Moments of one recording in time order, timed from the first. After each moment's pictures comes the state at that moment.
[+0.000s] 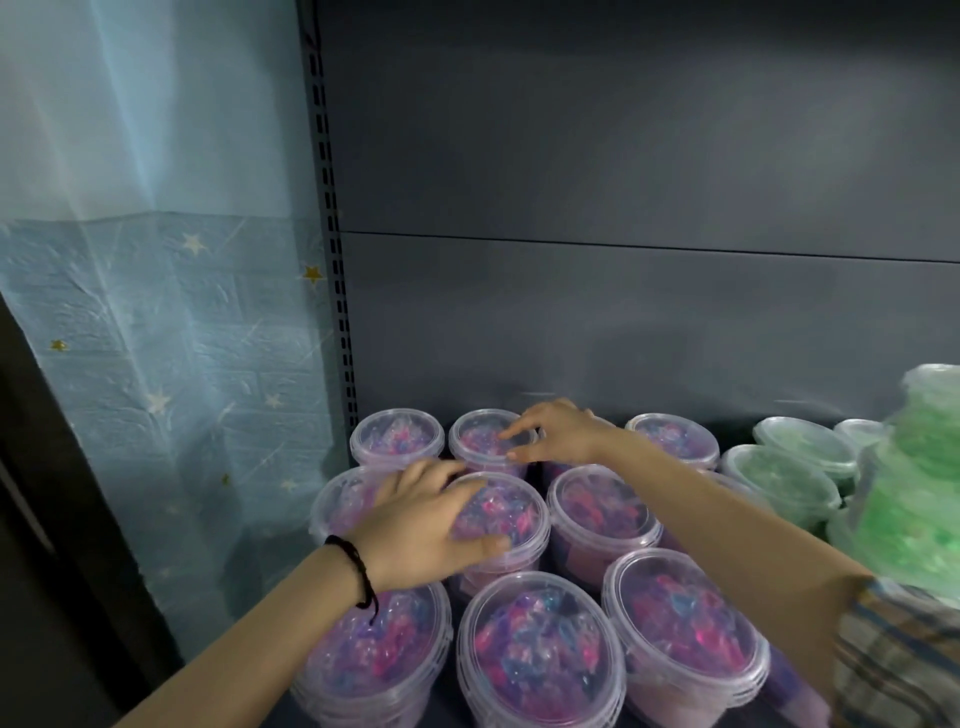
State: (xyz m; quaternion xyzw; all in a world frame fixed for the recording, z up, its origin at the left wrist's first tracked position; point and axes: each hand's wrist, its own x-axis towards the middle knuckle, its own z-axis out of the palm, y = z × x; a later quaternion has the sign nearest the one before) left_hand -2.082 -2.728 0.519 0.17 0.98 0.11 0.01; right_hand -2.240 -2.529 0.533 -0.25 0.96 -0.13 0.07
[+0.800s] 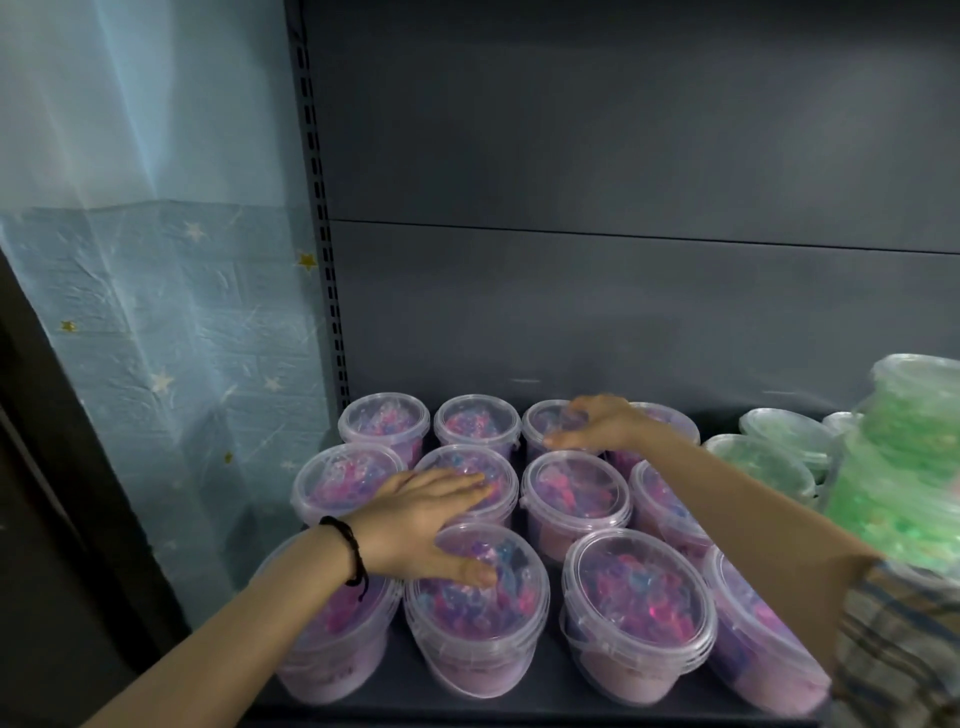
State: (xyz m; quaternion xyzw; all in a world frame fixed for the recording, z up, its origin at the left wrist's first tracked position) left_hand -2.075 -2.714 0.509 0.20 0.97 0.09 0.11; right_hand -2.240 -2.462 0.536 -0.12 0.98 -0.12 0.09
